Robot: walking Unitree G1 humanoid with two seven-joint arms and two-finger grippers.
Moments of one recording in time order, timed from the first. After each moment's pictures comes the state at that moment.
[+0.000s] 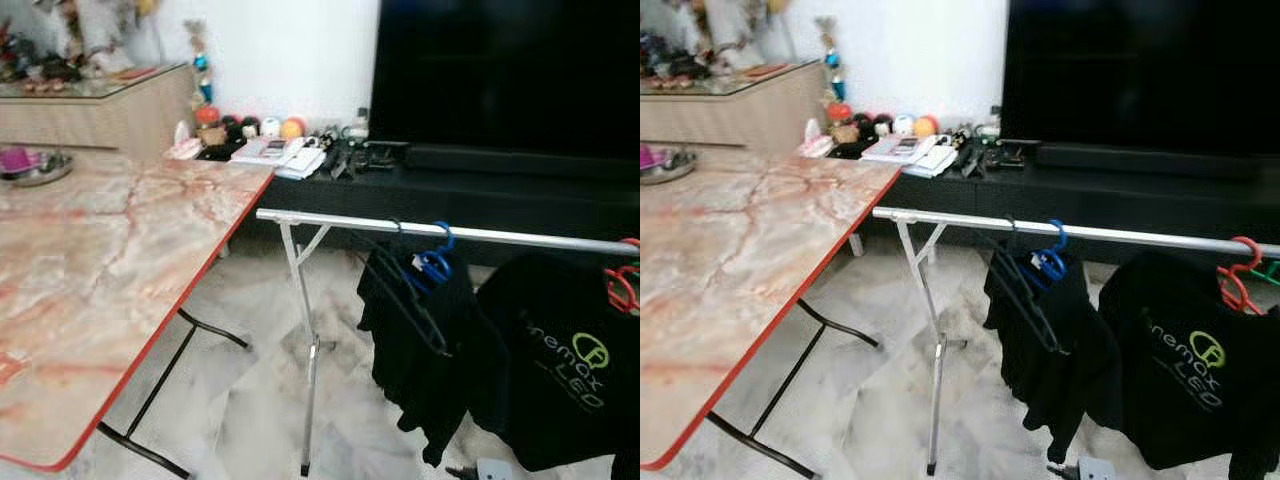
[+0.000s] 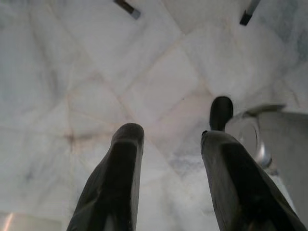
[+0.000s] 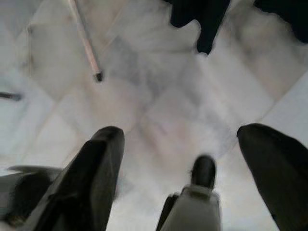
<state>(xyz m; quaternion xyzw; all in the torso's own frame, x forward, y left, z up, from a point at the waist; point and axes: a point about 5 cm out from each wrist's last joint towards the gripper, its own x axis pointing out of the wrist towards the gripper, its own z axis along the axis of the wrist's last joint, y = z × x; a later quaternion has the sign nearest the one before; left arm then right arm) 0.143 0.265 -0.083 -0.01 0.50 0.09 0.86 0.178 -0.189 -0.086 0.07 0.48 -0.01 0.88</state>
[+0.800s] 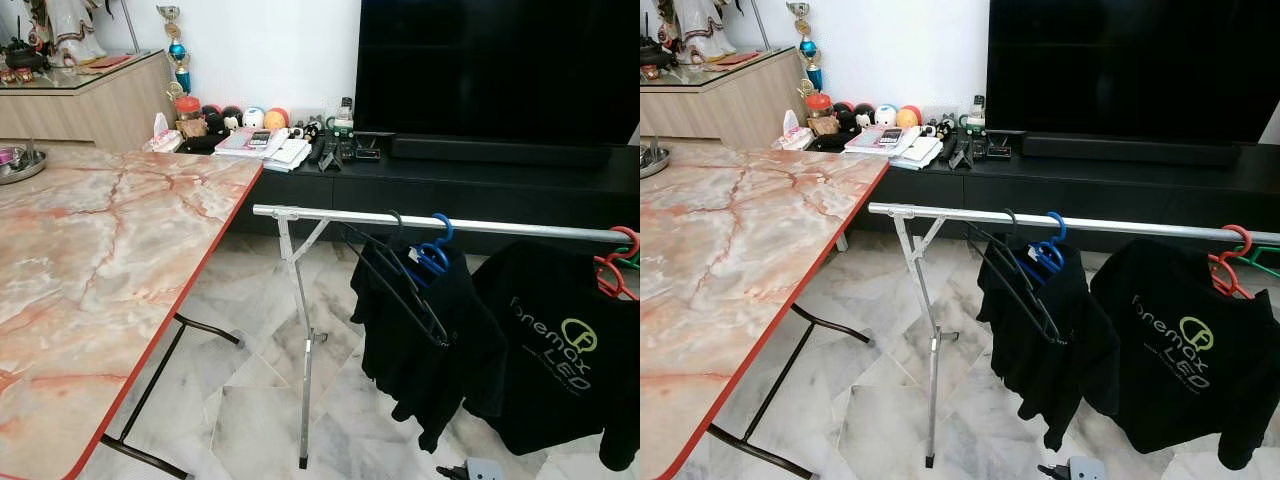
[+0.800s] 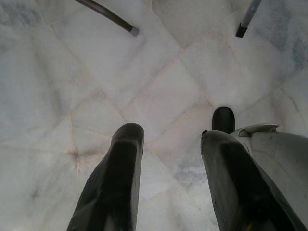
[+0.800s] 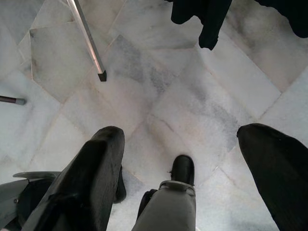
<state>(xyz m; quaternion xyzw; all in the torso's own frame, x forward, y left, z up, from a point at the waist) 0.153 0.259 -0.081 -0.01 0.48 0.09 0.87 0.180 -0.195 -0.085 0.07 0.47 -0.02 0.88</state>
